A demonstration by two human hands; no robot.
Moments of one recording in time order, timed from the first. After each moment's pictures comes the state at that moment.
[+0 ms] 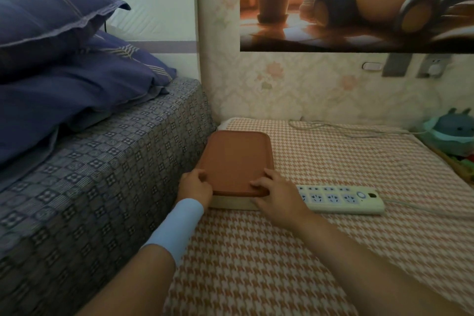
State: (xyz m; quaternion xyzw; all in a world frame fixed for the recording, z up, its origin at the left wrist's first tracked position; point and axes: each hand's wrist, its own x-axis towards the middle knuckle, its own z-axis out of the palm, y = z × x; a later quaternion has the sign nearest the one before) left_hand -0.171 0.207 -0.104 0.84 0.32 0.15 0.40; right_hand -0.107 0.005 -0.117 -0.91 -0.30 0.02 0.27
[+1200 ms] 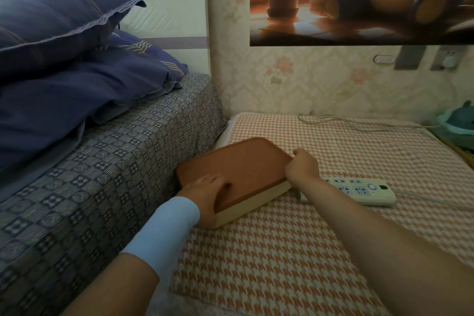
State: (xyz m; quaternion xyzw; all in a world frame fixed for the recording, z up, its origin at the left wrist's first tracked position) left_hand -0.231 0.222 -0.081 0.99 0.06 -0.12 0.05; right_hand -0.069 0.024 -0.088 -0.93 -0.06 0.02 0.35
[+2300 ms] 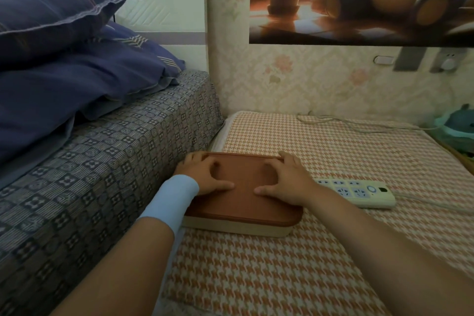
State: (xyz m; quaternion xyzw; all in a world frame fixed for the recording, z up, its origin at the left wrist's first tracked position) left_hand -0.175 0.248 -0.079 0.98 0.18 -0.05 0.09; right_hand -0.093 0.016 -0.089 -0.95 -0.29 0.05 0.14
